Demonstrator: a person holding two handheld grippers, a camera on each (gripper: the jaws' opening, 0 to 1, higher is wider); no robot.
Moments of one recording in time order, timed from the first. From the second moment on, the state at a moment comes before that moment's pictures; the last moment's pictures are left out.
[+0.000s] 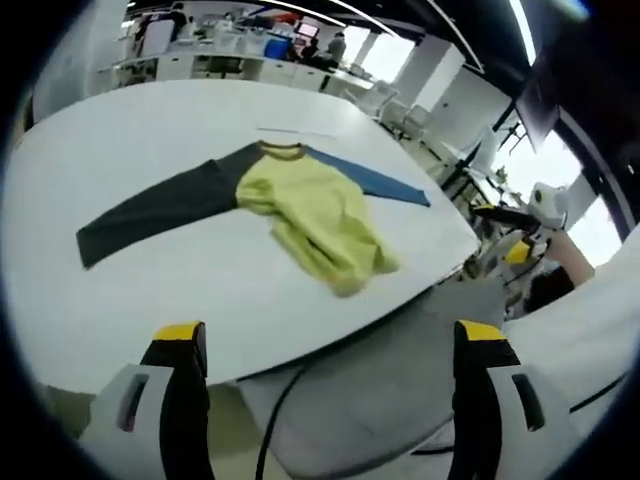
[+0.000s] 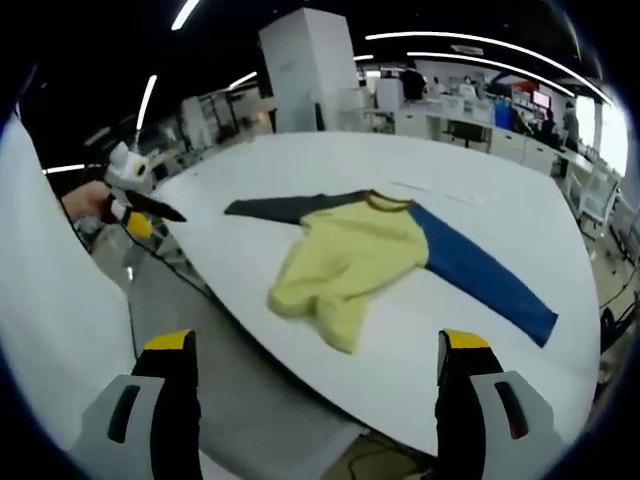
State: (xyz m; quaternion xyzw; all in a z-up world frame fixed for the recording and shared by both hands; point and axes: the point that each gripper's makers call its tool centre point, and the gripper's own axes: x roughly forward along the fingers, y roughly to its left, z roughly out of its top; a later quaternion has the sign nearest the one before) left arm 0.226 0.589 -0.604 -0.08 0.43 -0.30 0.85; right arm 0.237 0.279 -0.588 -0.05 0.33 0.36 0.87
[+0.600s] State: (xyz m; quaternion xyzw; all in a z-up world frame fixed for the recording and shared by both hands) left arm 0.244 0.584 -0.609 -0.06 0.42 -0.30 0.86; right arm 0.241 0.282 -0.602 -0.07 0.35 0.37 0.86
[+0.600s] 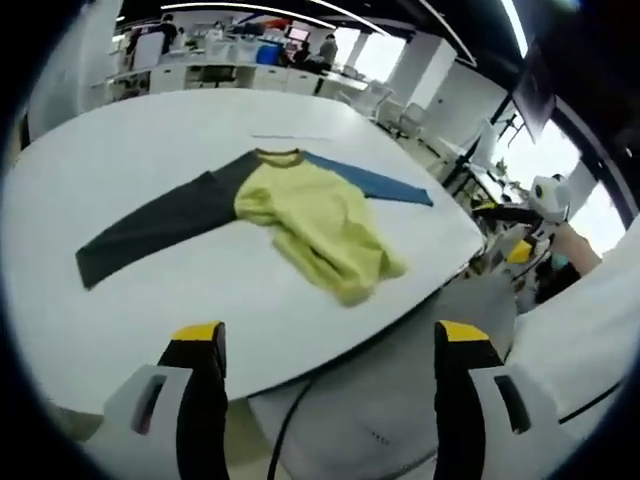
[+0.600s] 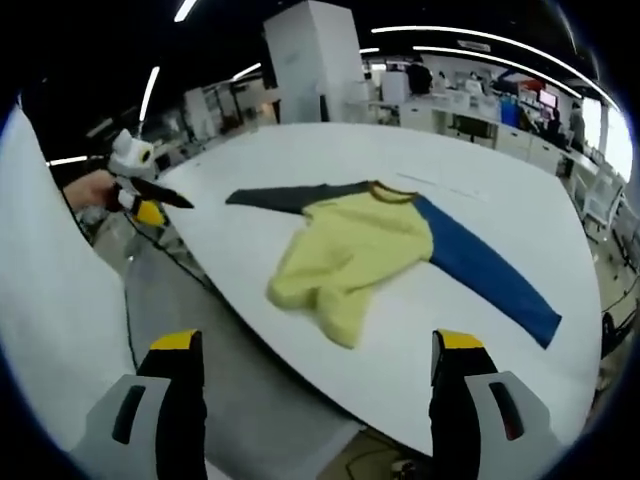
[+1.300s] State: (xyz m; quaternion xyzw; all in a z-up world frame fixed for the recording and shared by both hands) left arm 0.277 0.578 -0.628 -0.03 0.41 -0.31 0.86; right arm 0.269 0.286 -0.625 -0.05 0.35 0.37 0.86
